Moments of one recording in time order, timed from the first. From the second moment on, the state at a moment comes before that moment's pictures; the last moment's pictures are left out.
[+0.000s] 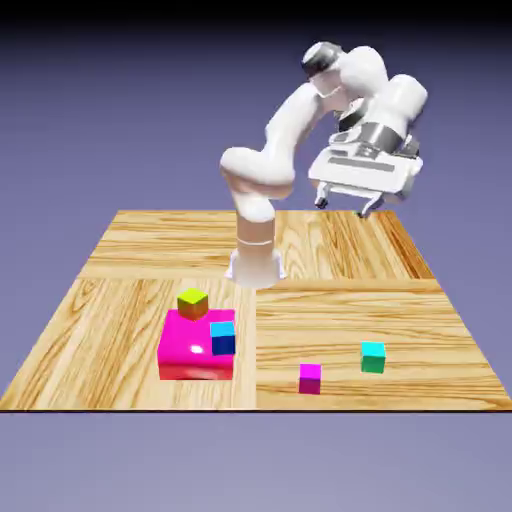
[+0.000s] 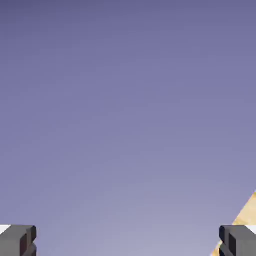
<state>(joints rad) -0.95 -0.88 1.24 -2.30 0.07 2.42 1.98</state>
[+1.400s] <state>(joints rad) -1.41 -1.05 2.06 -2.13 -0.02 2.25 2.85</state>
